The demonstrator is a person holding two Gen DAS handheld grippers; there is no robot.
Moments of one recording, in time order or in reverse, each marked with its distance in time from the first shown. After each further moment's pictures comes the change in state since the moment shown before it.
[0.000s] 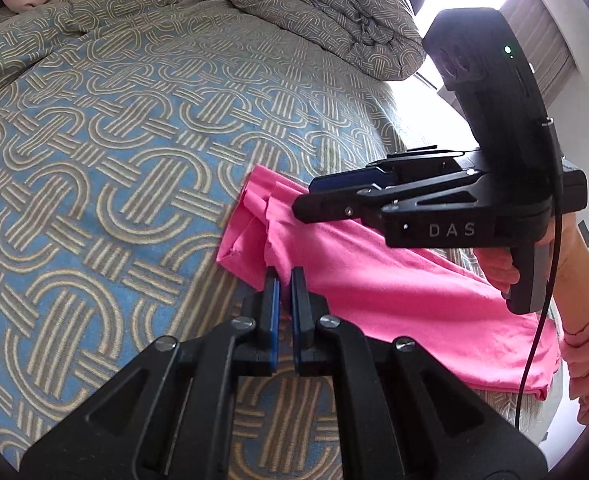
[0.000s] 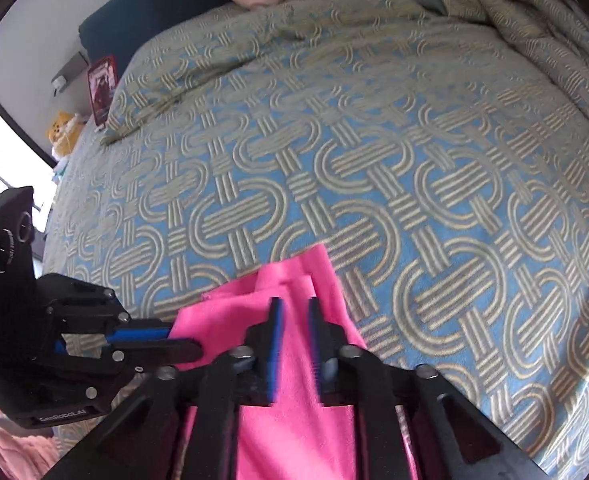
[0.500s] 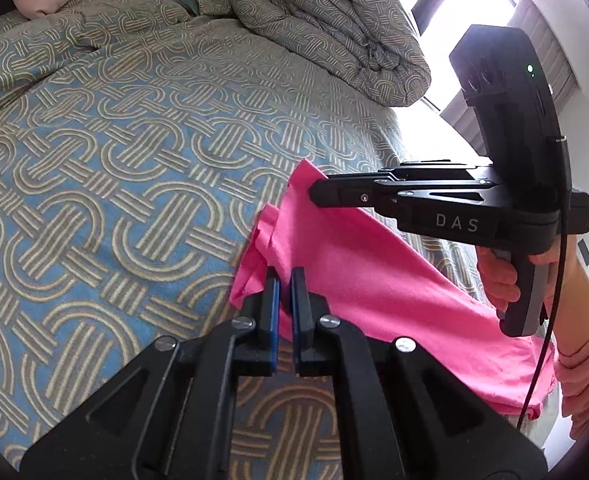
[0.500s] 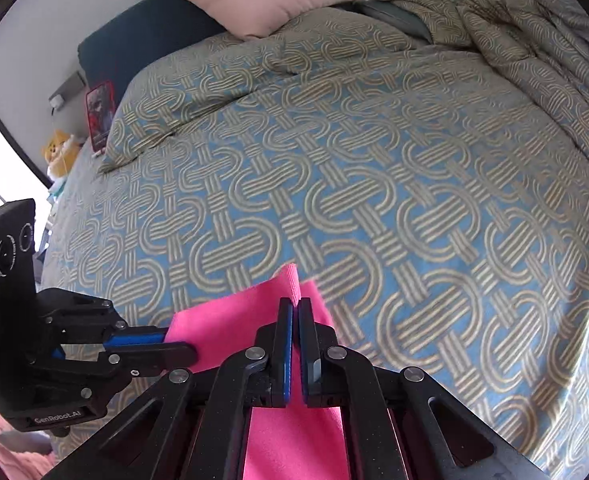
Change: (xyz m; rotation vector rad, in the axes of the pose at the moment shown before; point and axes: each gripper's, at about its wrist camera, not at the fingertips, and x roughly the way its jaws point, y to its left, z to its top) left arm -0.005 0.008 0.016 -0.043 -0.051 0.005; right arm -0.024 0.001 0.013 0.017 -0.115 -0.042
